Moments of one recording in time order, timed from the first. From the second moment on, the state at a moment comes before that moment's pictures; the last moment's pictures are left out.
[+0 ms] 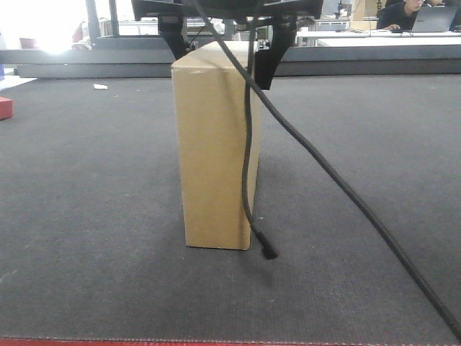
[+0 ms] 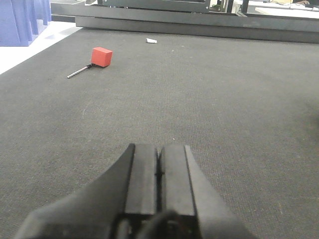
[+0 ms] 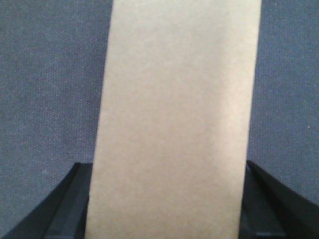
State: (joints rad) left arm -0.04 -0.01 0.03 -0.08 0.12 0.05; right arm 0.74 1.99 -1.92 -0.28 1.21 0.88
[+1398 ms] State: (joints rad) left arm -0.04 -0.01 0.03 -0.08 0.12 0.05; right arm 0.26 0.90 -0.82 -0.02 0.59 0.11
